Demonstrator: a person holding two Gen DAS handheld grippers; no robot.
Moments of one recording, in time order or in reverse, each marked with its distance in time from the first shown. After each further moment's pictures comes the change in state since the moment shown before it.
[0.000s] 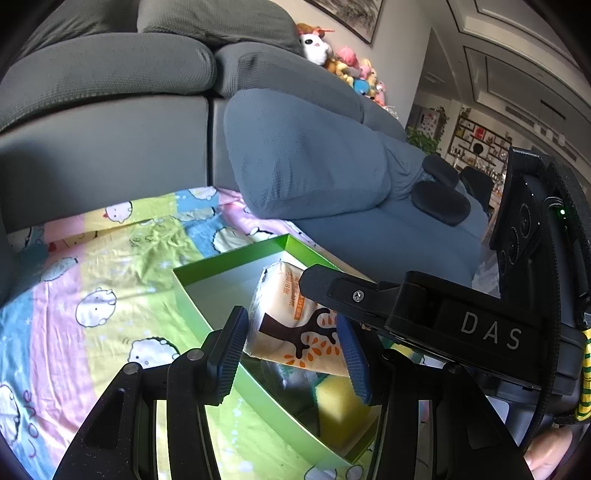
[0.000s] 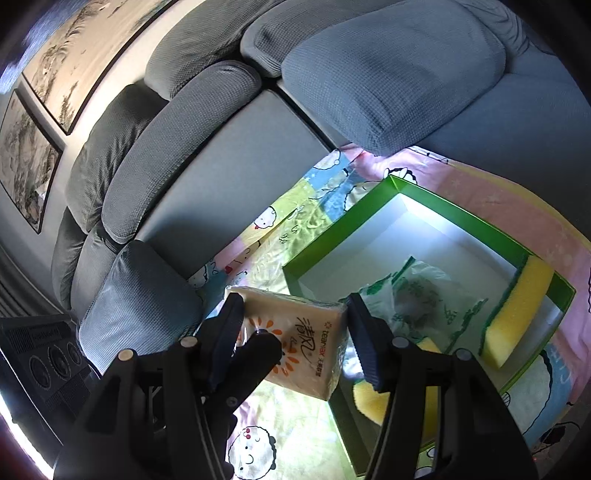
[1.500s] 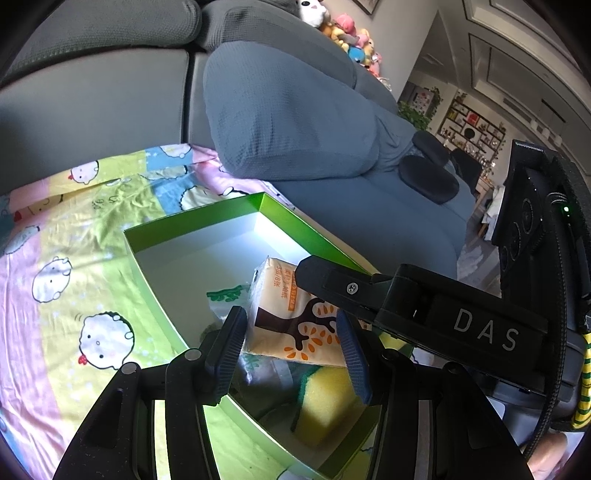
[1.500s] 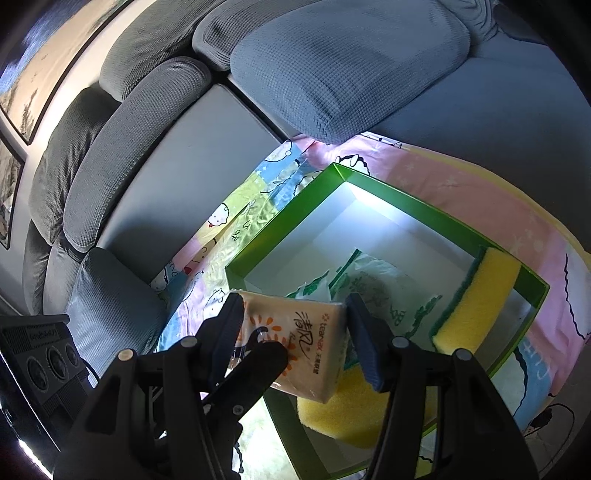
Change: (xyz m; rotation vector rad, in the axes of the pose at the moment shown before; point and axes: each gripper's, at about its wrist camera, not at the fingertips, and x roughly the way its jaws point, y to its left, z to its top) left arm 0.041 -0.009 -0.009 -0.041 0.143 -0.099; right arm 0.009 -0.033 0.005 0.062 0.032 -0.143
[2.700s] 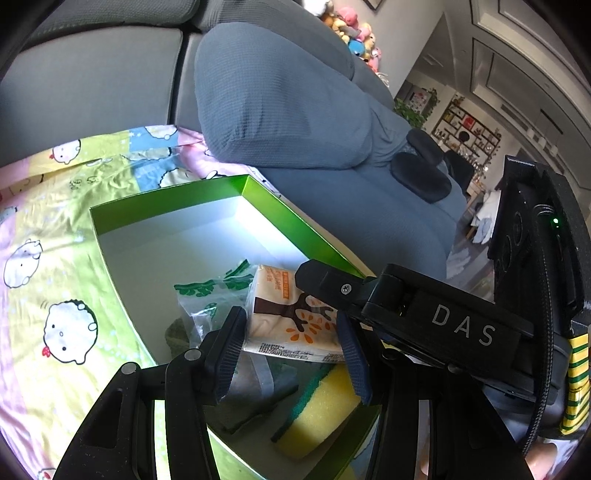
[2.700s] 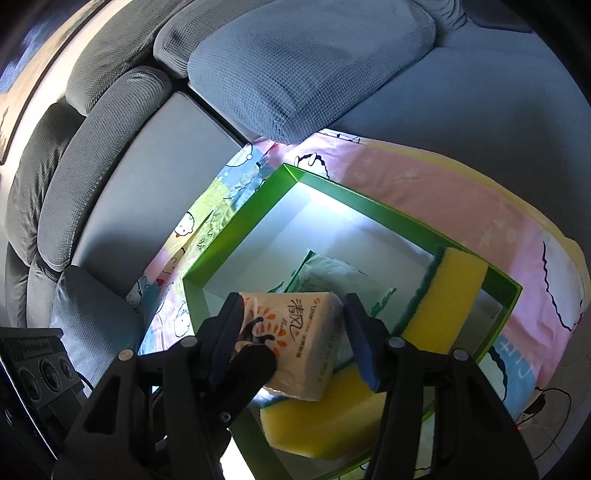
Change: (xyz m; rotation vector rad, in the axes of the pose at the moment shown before) left arm 0.019 -0.007 -0.006 -0.051 0.029 -0.060; right arm 0.003 -0.026 0.003 0.069 -0.001 -0.100
